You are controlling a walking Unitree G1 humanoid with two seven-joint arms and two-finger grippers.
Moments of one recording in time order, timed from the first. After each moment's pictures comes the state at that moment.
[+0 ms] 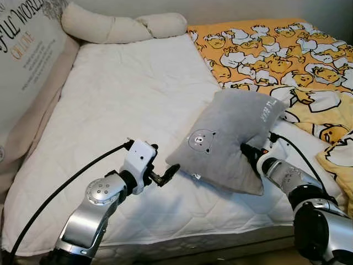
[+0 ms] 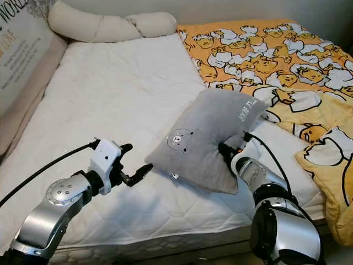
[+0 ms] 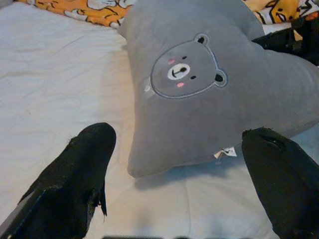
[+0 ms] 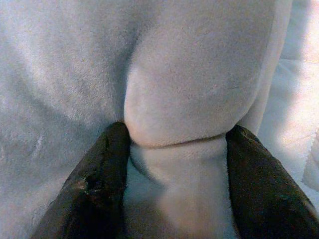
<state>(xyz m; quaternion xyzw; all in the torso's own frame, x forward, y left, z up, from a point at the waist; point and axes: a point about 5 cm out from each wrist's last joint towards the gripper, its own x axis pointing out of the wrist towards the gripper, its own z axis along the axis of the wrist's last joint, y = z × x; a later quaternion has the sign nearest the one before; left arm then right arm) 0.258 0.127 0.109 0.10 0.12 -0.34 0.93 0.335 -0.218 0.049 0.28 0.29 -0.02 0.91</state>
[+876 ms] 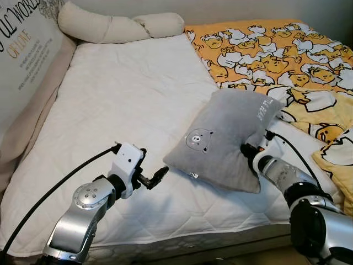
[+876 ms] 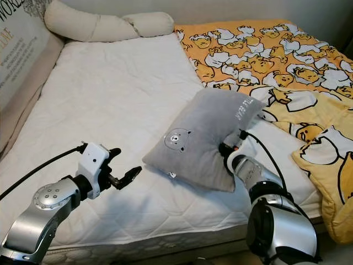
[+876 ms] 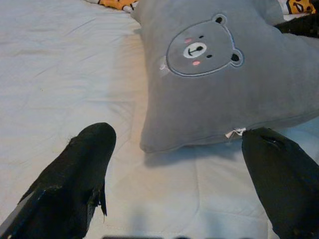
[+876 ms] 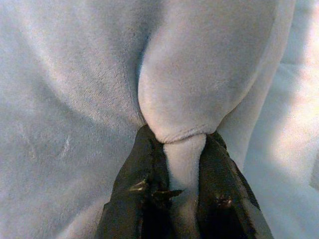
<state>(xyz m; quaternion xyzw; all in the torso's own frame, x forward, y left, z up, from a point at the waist) 0.252 0.148 0.104 0.09 0.14 -0.31 0.94 0.343 -0.207 0.056 0.29 0.28 -0.01 0.92</state>
